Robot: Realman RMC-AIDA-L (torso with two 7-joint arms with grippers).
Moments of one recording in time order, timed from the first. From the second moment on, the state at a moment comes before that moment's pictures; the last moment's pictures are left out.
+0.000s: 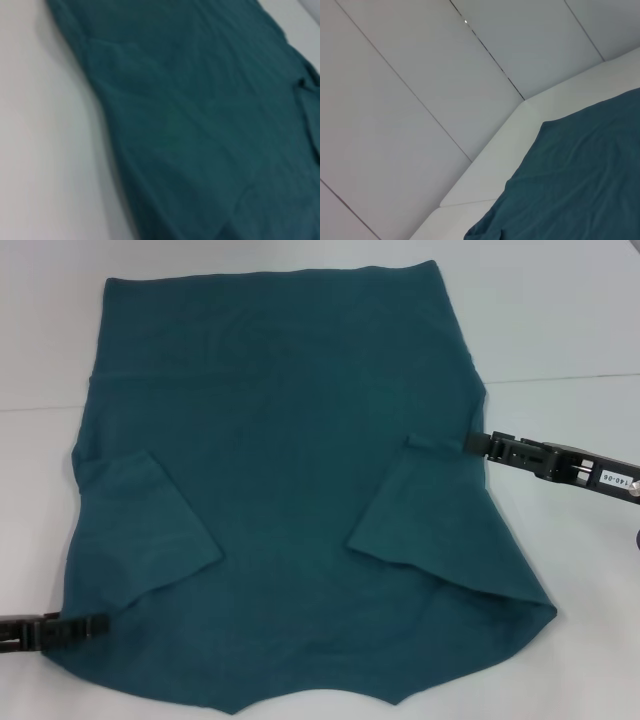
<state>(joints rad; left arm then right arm) -0.44 -2.11 0.45 0.90 2.44 1.47 -2.01 0.51 2.03 -0.54 -0.58 -1.84 -1.45 1.77</state>
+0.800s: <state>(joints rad) -0.46 -2.10 0.45 0.94 2.54 1.57 -2.05 0.51 2.03 -0.54 -0.58 -1.84 -1.45 1.78</state>
